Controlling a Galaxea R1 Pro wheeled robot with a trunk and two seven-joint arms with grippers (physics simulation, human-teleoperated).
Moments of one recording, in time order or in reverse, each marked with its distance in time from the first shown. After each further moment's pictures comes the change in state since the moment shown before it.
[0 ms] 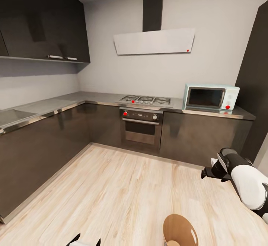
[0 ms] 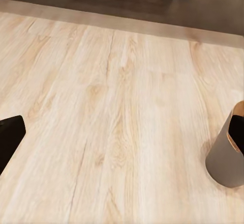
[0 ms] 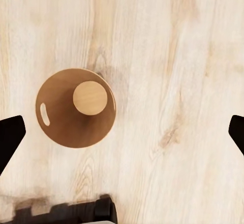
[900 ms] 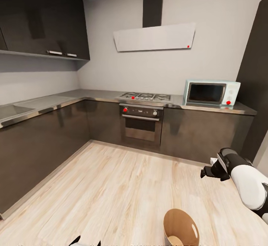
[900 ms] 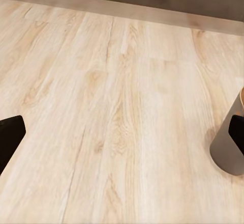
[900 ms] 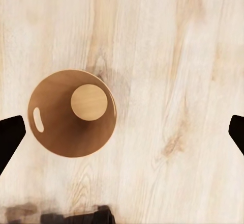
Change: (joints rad) left arm -0.002 0.000 -0.002 0.020 -0.001 0.000 0.000; right arm 0.000 0.001 -0.003 0.002 0.000 -0.023 0.003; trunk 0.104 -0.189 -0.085
